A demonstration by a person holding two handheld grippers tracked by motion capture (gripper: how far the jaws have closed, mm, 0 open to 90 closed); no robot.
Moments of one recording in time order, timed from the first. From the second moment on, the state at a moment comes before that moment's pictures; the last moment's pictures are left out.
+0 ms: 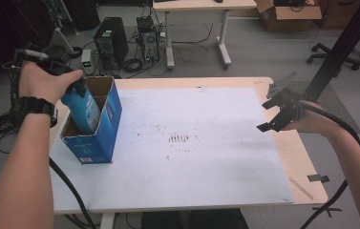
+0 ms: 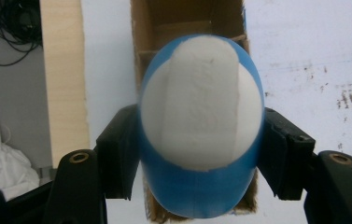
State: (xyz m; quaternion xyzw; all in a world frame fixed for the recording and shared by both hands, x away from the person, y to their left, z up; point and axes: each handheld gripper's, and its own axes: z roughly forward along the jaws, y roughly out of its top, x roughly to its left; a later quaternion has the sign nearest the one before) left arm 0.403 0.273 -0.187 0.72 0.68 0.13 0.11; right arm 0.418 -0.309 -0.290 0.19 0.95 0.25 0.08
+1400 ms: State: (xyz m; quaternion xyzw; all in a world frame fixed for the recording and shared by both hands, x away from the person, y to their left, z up) left arm 0.407 0.272 -0.271 0.73 0.67 0.10 0.08; right arm 0.411 -0.310 -0.303 0.20 0.94 0.26 0.07
